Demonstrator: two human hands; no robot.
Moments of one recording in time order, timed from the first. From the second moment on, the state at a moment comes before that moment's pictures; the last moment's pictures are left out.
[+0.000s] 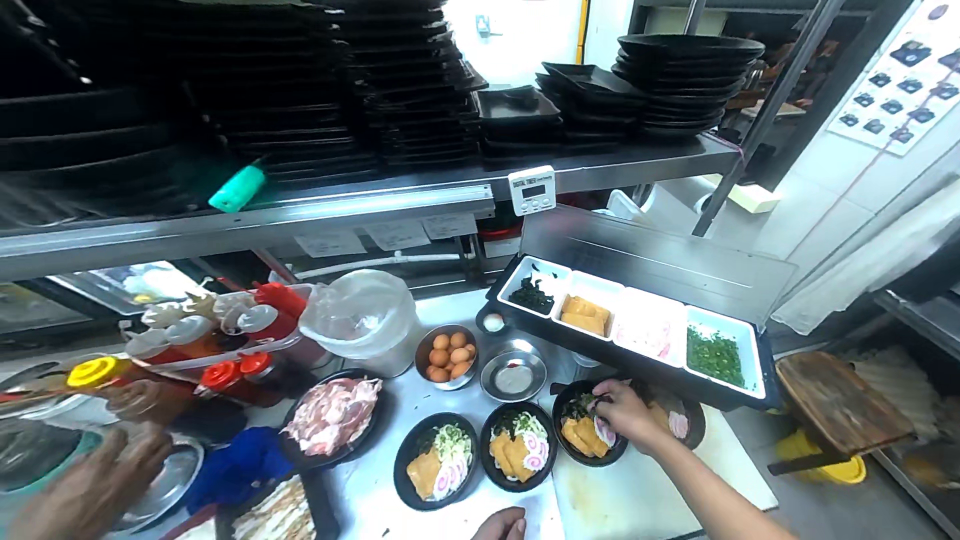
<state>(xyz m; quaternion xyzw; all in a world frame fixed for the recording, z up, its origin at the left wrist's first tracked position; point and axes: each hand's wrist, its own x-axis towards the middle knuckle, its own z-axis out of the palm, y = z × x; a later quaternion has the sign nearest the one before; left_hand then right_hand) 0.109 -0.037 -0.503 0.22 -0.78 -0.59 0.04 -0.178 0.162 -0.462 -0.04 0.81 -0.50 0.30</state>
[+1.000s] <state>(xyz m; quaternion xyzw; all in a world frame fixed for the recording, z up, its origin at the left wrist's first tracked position) 0.120 -0.053 -0.521 0.26 -0.76 -0.59 0.10 -0.187 0.118 -0.466 -0.24 0.94 -0.14 0.20</state>
